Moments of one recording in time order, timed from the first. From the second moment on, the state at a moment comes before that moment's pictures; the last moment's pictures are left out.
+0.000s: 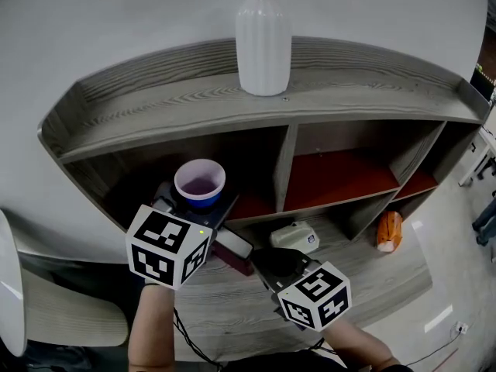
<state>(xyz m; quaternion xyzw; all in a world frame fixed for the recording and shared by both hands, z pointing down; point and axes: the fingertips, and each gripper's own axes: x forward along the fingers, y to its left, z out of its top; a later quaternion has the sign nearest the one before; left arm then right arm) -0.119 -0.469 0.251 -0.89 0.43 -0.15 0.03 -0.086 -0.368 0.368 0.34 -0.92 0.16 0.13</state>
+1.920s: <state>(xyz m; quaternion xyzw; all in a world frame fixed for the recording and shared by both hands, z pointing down) -0.143 -0.487 0.248 -0.87 0.46 -0.15 0.08 -0.083 -0.367 0.366 0.34 -0.92 0.16 0.12</state>
